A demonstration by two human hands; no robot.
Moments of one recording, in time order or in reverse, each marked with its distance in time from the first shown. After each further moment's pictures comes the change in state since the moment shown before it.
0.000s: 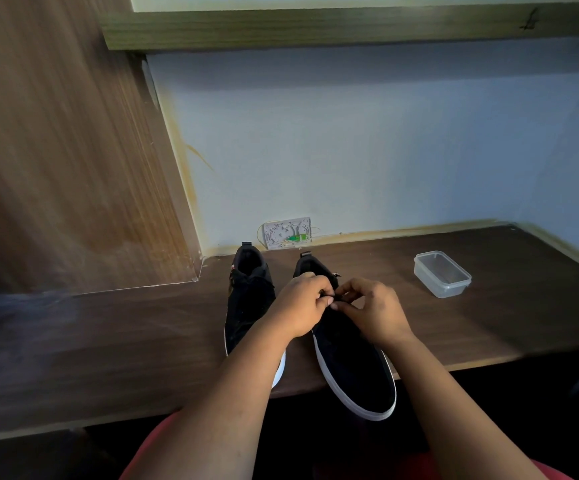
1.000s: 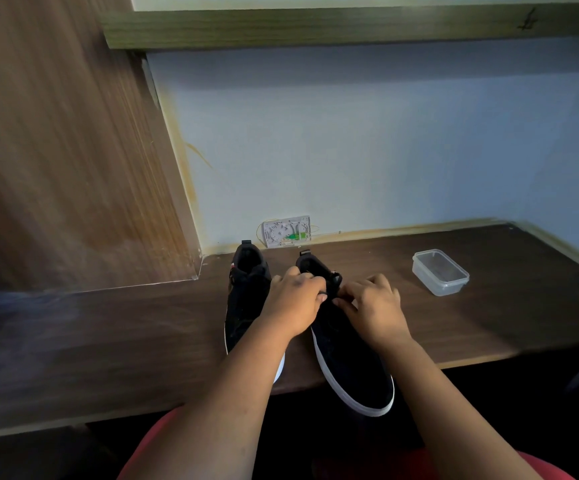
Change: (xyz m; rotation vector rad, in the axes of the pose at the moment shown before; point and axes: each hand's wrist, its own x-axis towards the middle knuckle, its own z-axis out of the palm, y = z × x) left_hand -0.002 -0.002 -0.003 0.384 -0.003 0.011; right_hand -0.005 -0.009 0.001 -0.368 -0.006 0.012
